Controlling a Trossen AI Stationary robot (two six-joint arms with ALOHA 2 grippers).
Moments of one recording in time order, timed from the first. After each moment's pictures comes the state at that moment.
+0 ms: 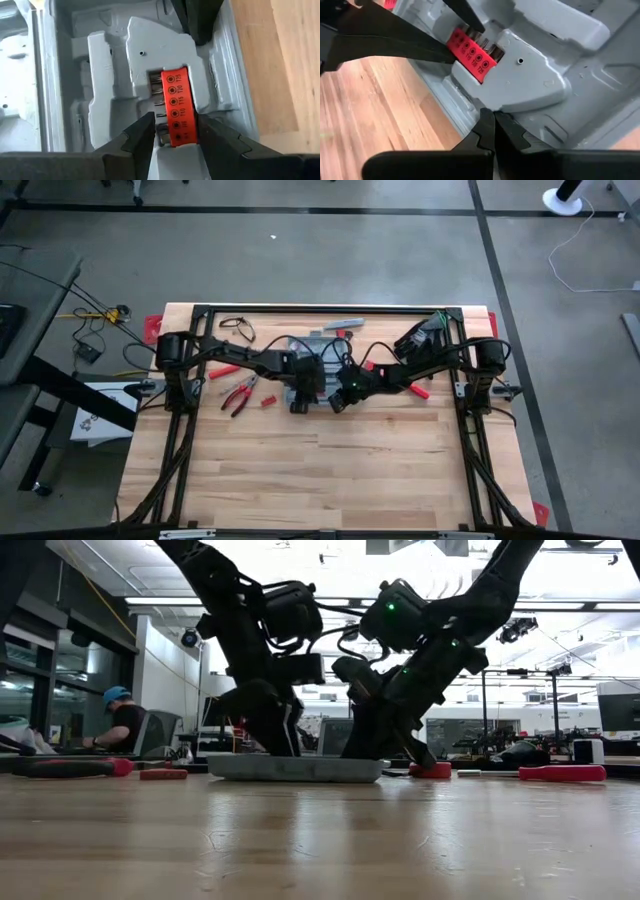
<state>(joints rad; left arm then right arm) 0.14 1.87 1.10 -0.33 0.05 0.31 -0.07 1.91 0.87 0.15 -0.10 0.86</state>
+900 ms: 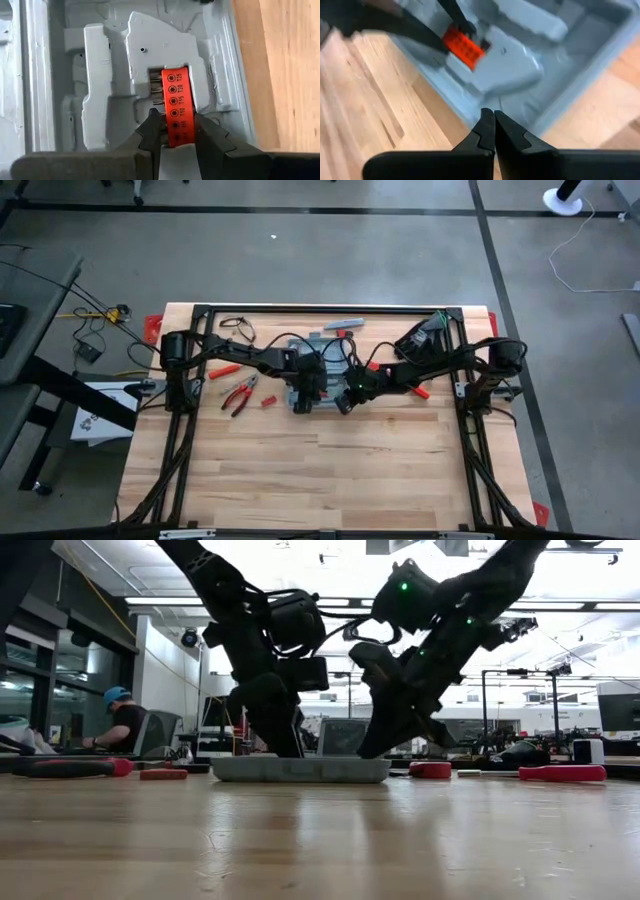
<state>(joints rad) 0.16 1.90 1.10 -0.34 0.15 0.19 -0.04 1.75 0.86 -0.01 -0.03 0.83</state>
